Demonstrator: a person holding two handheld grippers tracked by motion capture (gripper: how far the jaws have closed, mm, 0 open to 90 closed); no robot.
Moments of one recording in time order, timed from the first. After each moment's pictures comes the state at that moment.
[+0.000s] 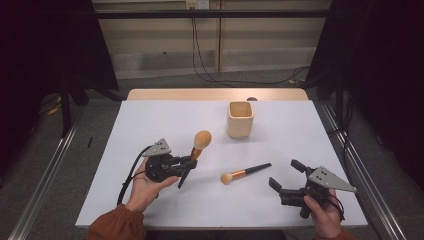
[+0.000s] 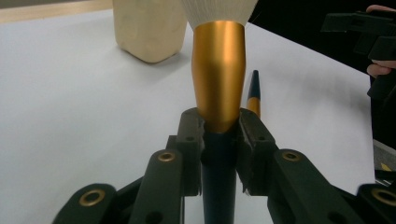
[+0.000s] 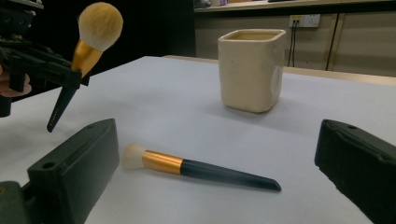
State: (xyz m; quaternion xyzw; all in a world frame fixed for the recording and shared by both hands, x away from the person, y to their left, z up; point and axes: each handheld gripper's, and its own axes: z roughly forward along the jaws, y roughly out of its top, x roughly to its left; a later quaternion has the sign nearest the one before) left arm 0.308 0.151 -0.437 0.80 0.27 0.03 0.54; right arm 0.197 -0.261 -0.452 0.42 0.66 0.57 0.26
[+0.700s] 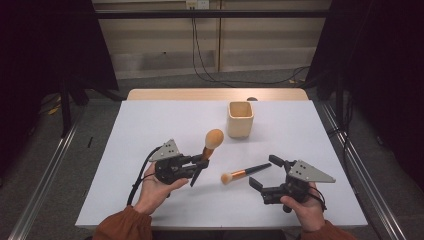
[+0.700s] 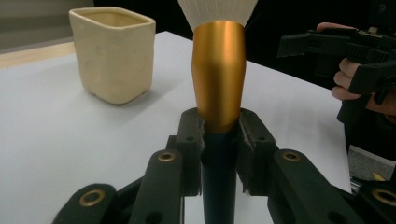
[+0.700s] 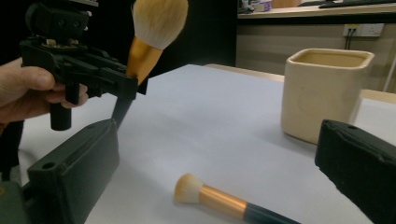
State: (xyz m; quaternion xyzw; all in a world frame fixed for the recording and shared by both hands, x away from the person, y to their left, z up) left arm 0.296 0.123 -0.427 0.78 0.23 0.04 0.59; right arm 0.213 -0.216 -0.436 0.35 0.68 0.60 0.22
